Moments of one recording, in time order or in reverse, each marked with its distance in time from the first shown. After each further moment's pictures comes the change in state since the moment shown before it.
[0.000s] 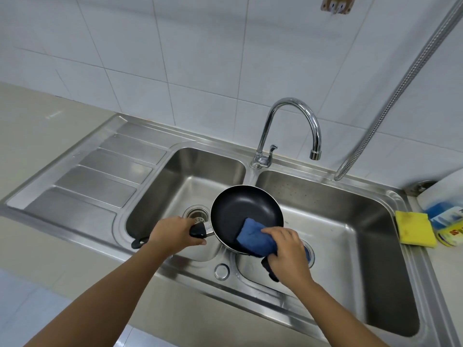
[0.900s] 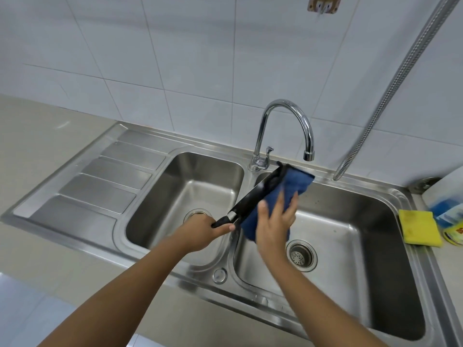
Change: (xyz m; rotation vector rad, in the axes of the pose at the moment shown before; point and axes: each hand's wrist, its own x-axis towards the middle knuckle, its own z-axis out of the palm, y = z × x) left_hand 0.018 0.053 -0.016 -0.555 -0.113 -0.046; right_hand 0.047 -0.063 -0.010 0.561 0.368 0.271
